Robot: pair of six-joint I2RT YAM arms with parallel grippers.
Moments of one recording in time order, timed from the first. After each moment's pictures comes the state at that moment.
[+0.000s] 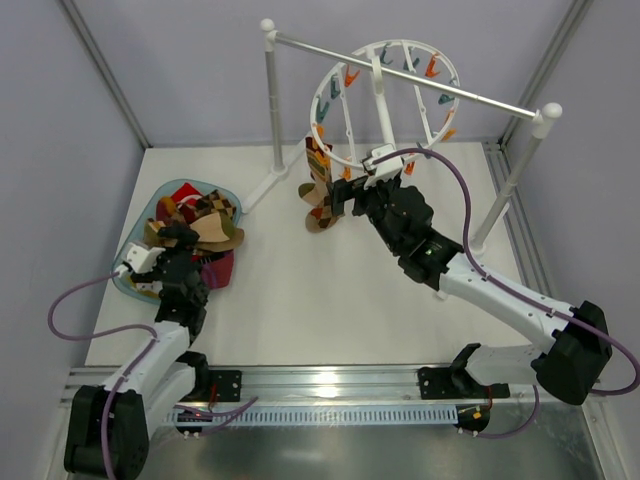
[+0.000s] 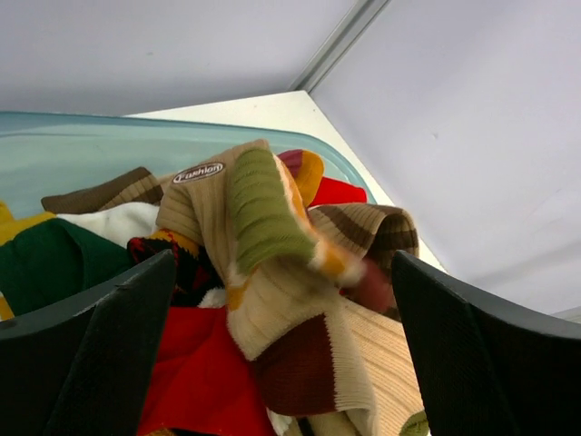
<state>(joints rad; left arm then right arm) -0.14 0.88 0.22 0.64 -0.87 -0.64 0.78 1.25 1.01 0.28 0.35 0.00</state>
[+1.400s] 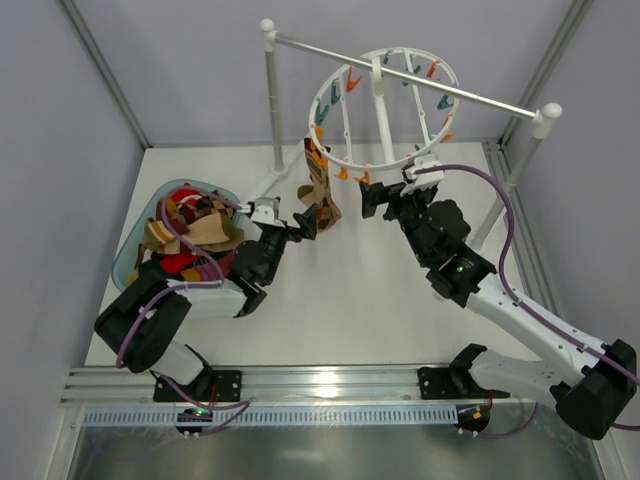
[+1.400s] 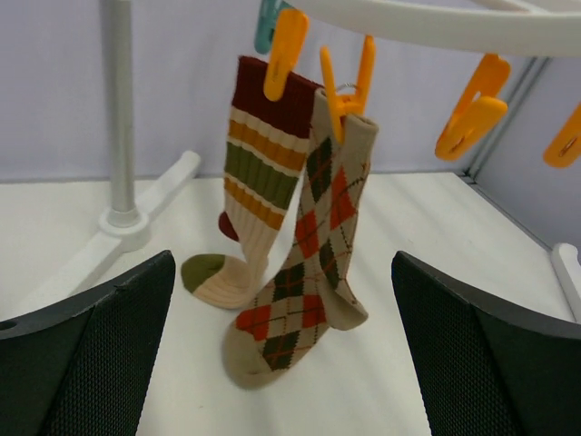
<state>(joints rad) -0.70 1.46 0.50 1.23 -0.40 -0.11 0.70 1.05 0.89 0.27 0.39 0.00</state>
